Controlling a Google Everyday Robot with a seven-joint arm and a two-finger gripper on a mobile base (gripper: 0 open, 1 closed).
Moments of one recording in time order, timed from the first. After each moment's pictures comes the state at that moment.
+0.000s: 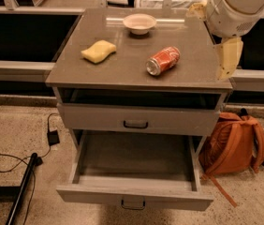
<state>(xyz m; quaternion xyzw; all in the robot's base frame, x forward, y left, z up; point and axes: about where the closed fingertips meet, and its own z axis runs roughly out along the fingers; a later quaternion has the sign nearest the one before) 0.567 -0.183 0.967 -0.78 0.58 -0.14 0.18</state>
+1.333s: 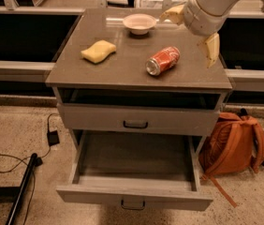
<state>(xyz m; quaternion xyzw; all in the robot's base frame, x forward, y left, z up) 0.640 -0.156 0.932 -0.89 0.40 -0.16 0.17</state>
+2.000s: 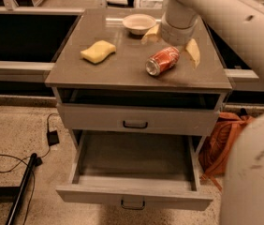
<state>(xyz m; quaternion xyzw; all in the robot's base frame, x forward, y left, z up) 0.691 -0.127 0.869 -0.94 0.29 -0.15 0.07</state>
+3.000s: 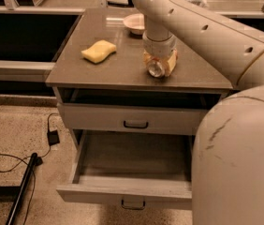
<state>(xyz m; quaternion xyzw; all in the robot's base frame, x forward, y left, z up) 0.694 -0.108 0.819 -0.95 0.29 -0.12 -0.02</state>
